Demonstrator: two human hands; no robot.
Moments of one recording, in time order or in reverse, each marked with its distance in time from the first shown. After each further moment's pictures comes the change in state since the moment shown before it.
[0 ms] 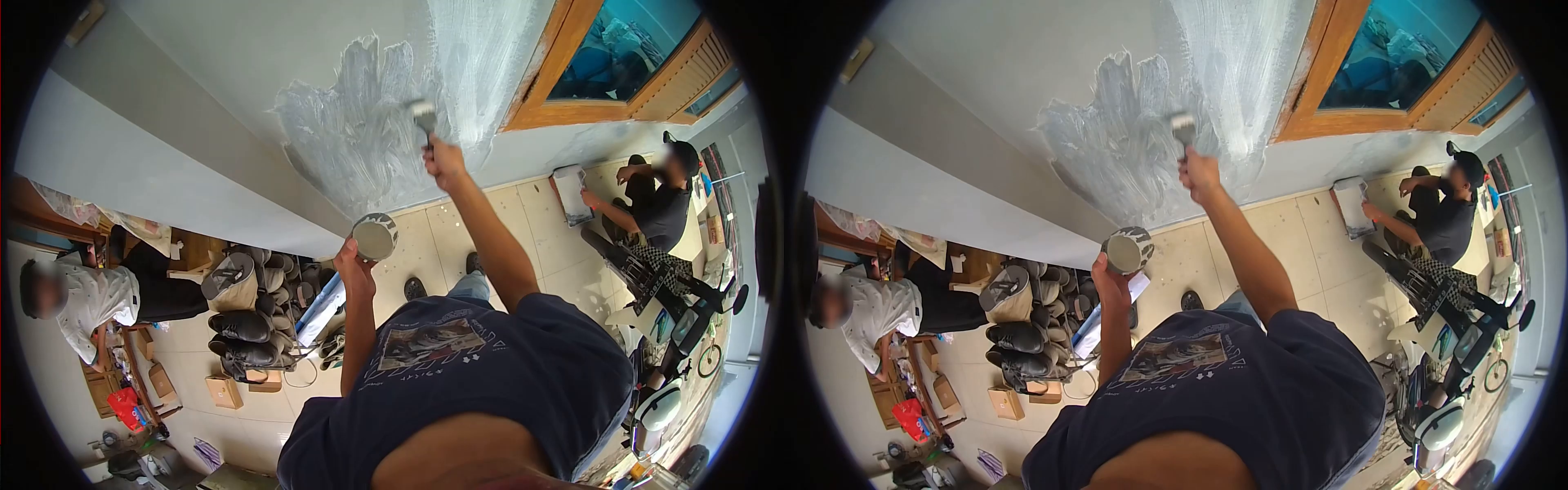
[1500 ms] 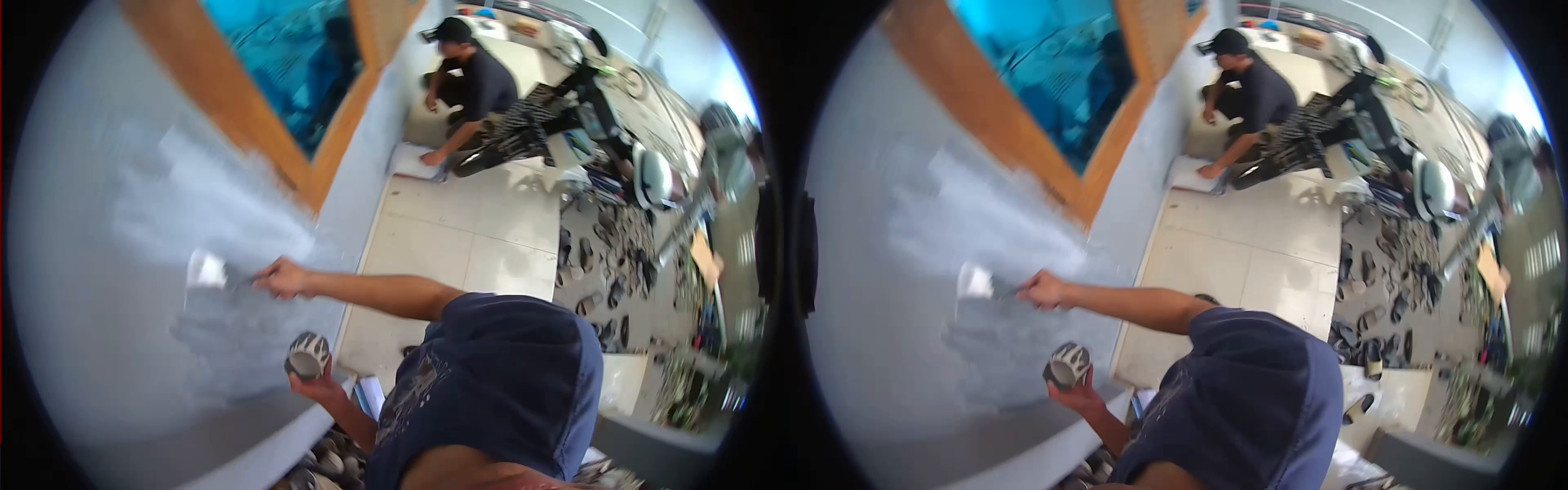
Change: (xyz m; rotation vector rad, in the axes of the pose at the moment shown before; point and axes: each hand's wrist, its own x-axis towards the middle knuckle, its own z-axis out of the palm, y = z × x) left_hand 0.017 -0.034 0.095 0.146 -0.250 -0.186; right_hand -0.020 -0.070 -0.066 -0.083 -0.171 -0.227
